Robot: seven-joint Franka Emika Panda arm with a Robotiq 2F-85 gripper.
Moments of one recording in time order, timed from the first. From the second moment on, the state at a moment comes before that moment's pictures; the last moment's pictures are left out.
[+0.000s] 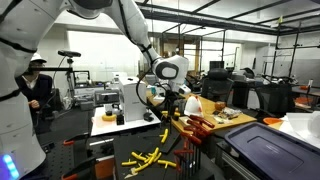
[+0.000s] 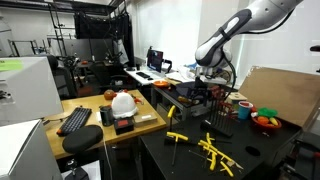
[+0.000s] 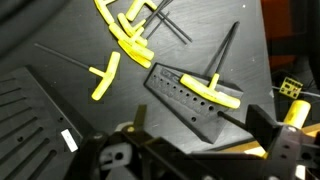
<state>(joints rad) -0.12 0.61 0.05 -1.84 0.27 2.34 0.12</state>
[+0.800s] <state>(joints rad) -0.13 0.25 0.09 -2.24 0.42 2.46 -0.21</state>
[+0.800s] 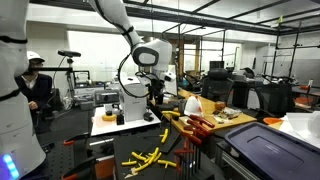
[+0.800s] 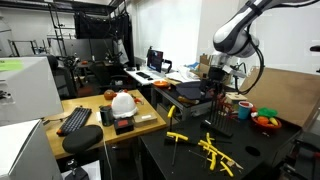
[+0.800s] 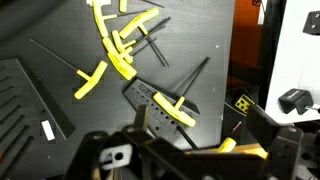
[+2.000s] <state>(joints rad) -0.08 0.04 0.09 -2.44 0.73 2.68 -0.43</state>
